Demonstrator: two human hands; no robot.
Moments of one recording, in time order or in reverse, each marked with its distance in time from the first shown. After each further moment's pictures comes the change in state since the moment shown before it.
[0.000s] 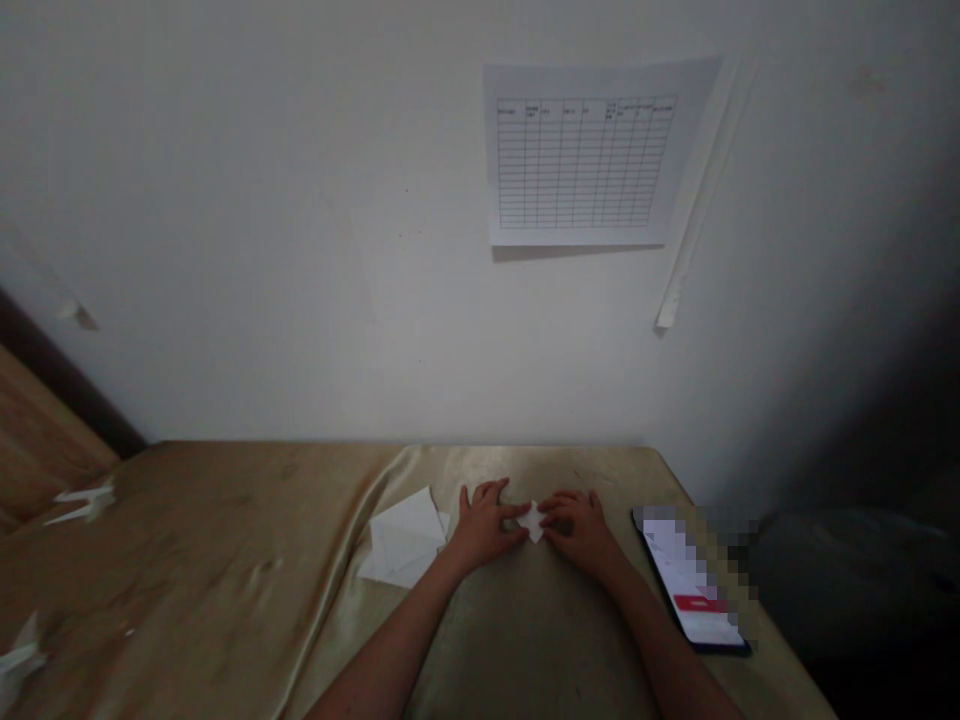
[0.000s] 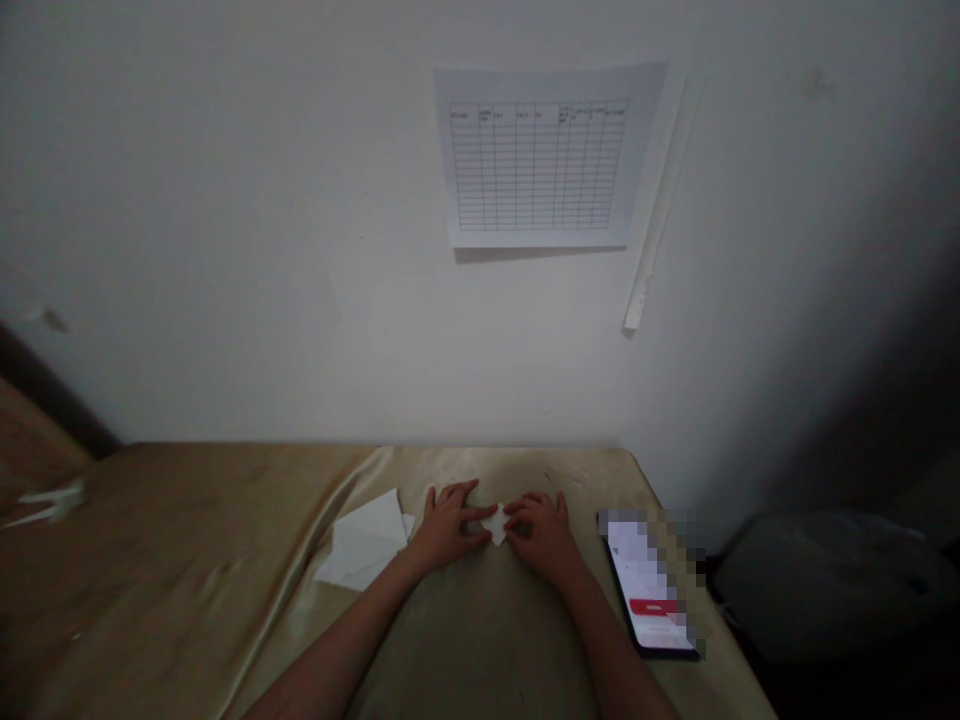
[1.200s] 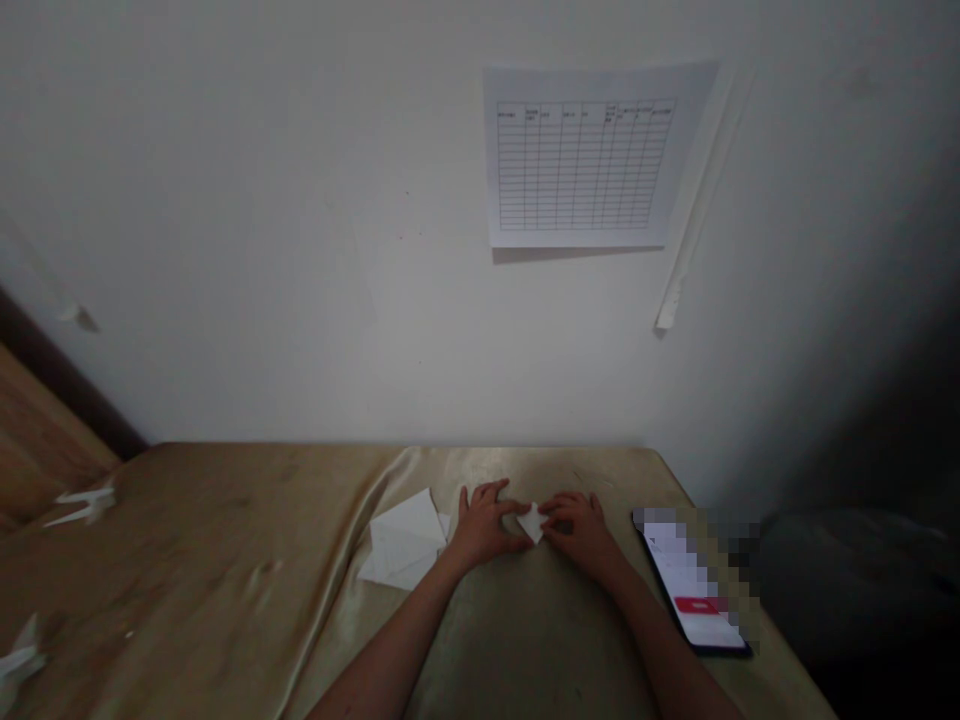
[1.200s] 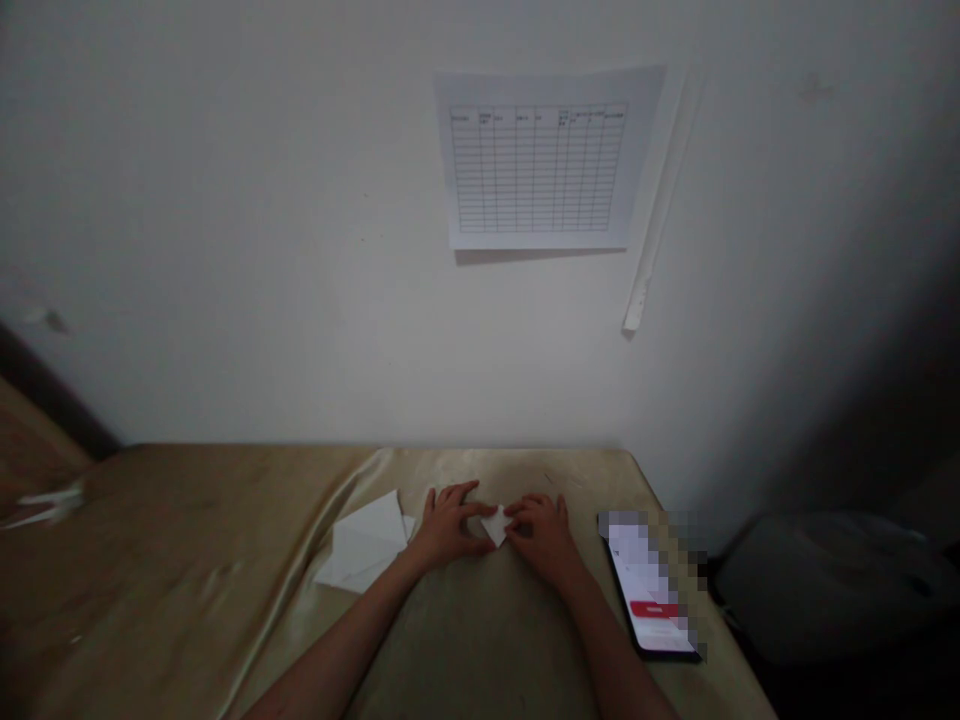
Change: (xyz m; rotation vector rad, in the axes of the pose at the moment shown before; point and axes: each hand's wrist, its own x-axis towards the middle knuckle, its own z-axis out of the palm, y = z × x) left_hand 0.003 -0.001 0.001 -0.062 0.012 -0.053; right_hand 0.002 0.004 0.002 0.013 -0.012 0.008
